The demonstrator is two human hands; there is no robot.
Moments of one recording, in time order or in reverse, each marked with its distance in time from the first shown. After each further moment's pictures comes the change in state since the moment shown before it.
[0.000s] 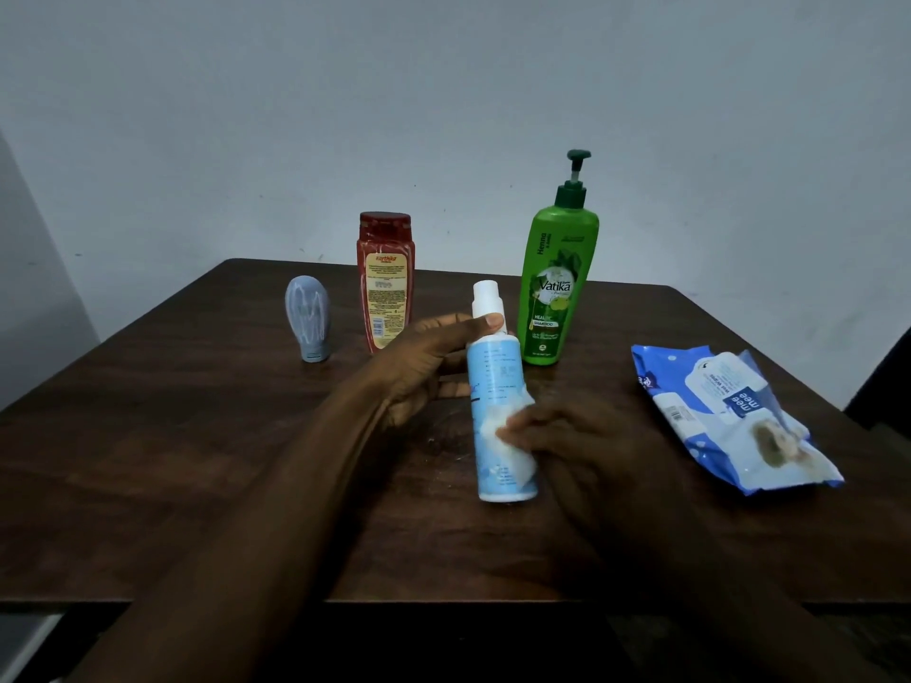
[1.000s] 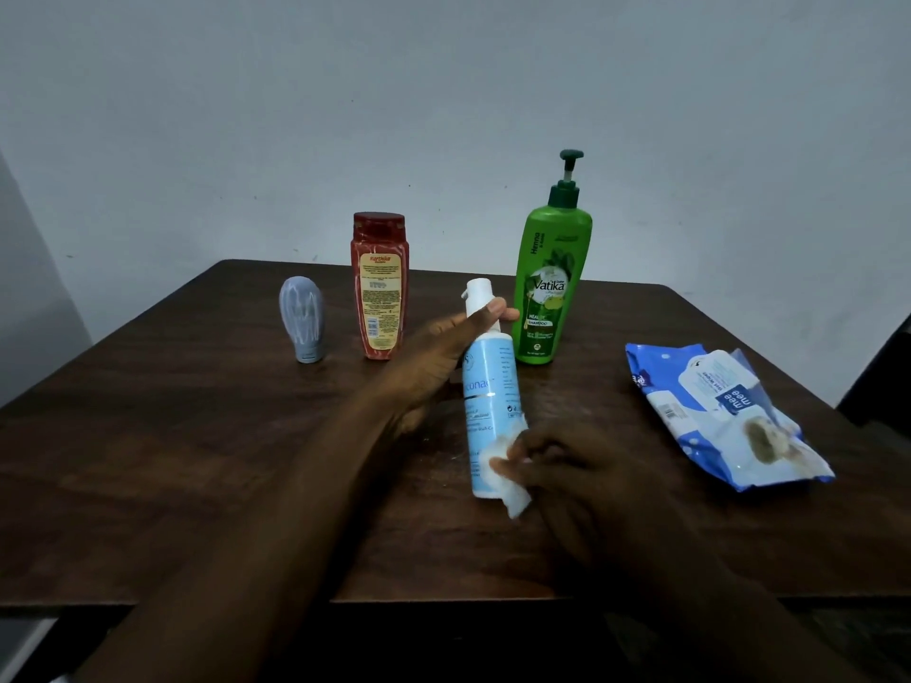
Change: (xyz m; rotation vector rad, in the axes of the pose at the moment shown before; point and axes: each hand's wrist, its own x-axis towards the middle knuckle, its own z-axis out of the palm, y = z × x) left_hand 0.001 -0.007 0.015 0.098 0.004 0.081; right_hand -0.022 0.003 0.007 -0.068 -0.094 -0.025
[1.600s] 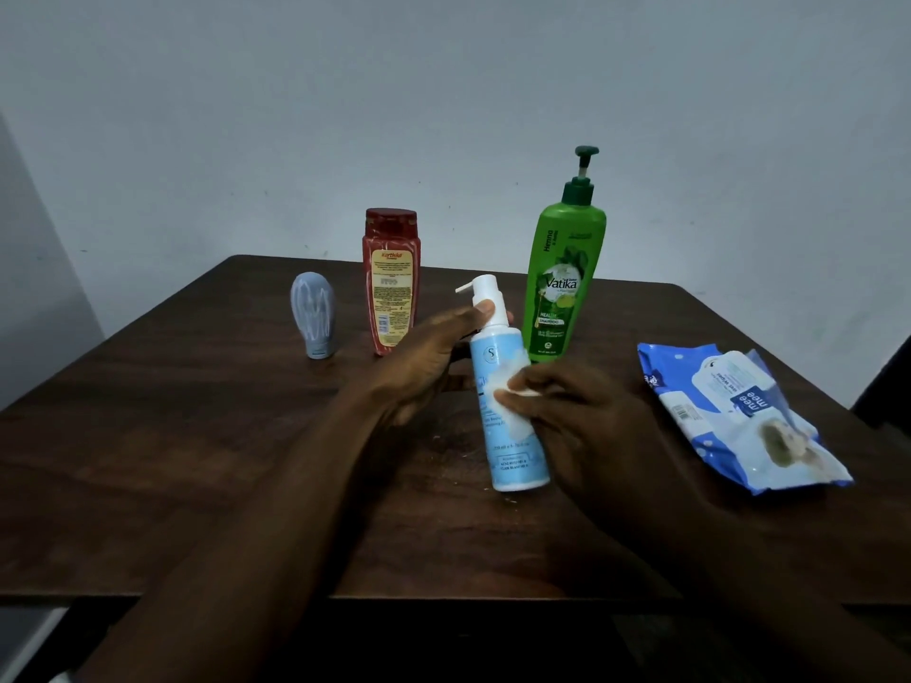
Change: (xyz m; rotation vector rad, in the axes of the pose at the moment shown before) left_hand 0.002 0.000 -0.016 -0.053 -0.013 -0.015; right_hand 0.034 0.008 0.000 0.000 0.142 0.026
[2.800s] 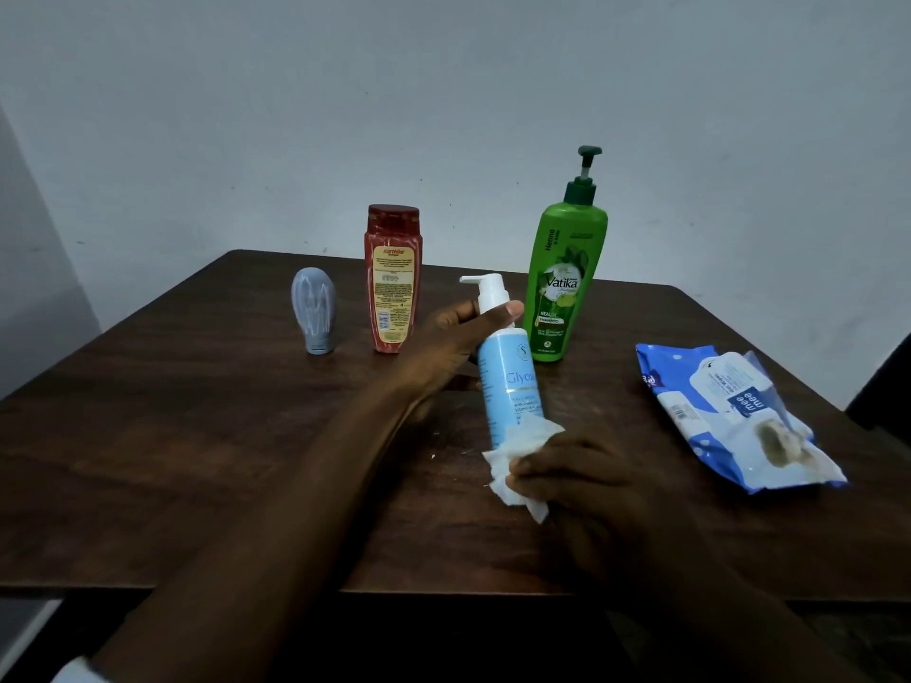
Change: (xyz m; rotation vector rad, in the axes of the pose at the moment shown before) left_hand -0.002 0.001 0.014 0.070 0.115 0.031; right_hand -0.043 -0.002 0.000 0.090 -0.038 -0.184
